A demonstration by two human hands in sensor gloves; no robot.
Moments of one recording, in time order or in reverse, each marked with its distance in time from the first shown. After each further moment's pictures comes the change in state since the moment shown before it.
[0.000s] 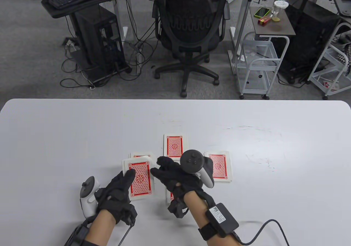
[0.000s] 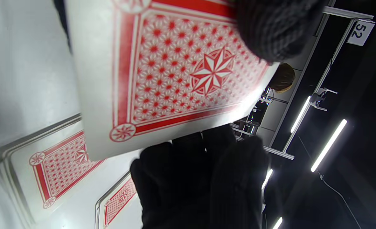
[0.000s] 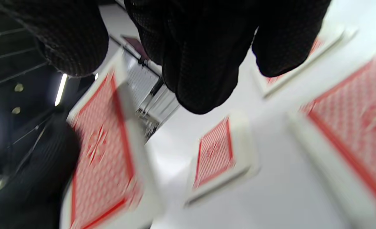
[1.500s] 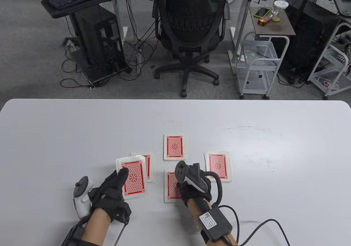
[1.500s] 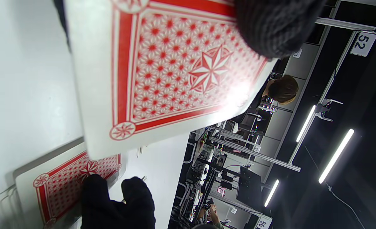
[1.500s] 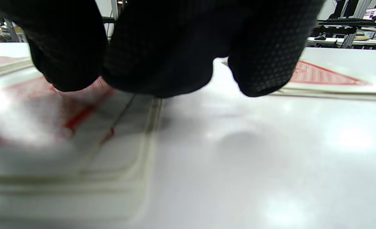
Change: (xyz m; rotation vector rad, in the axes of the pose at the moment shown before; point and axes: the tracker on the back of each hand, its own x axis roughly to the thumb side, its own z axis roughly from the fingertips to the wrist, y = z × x) left_hand 0.004 0.021 0.003 0.058 0.022 -0.005; right_hand -0.055 -0.004 -0.002 -0.093 0.390 0.833
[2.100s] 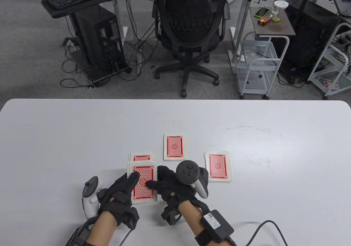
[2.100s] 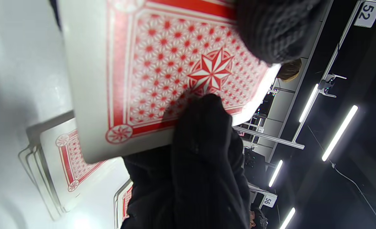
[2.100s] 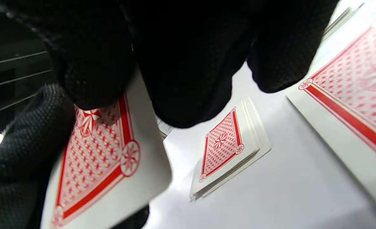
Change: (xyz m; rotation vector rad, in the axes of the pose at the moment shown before) left_hand -0.003 -0.027 0.003 -0.076 -0.006 -0.056; right_hand 0.032 -0.018 0.025 -0.012 -0.372 -0.935
